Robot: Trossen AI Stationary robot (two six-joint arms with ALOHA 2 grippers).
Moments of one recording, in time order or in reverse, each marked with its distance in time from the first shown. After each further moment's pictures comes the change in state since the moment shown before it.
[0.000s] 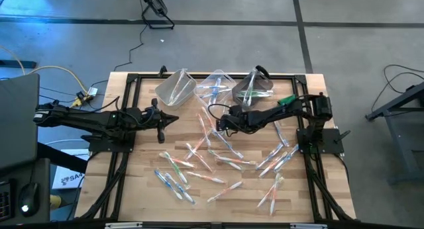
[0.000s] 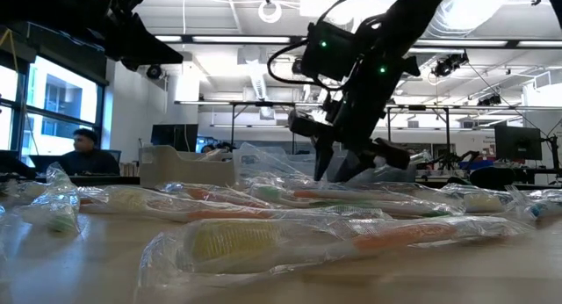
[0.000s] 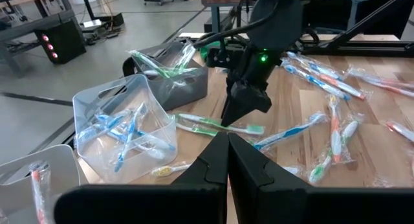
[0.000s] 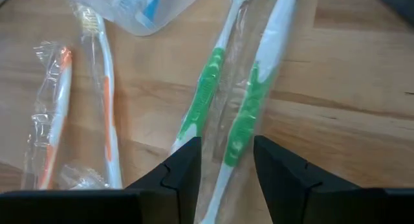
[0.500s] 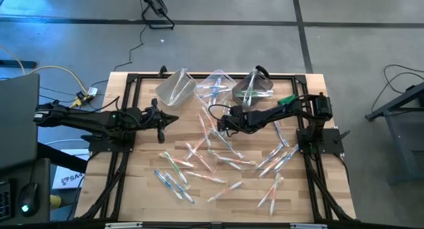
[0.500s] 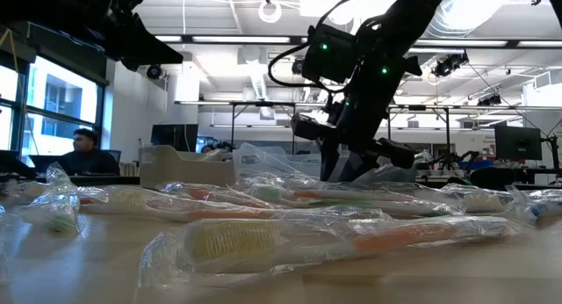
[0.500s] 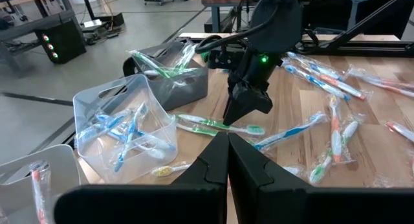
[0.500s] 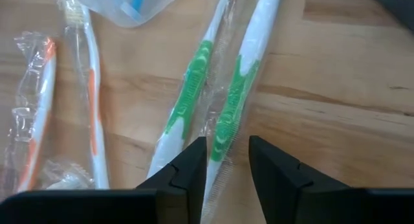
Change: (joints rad) left arm 0.000 0.000 0.000 0.000 0.000 0.000; right arm 0.000 0.000 0.000 -0.033 -0.013 0.000
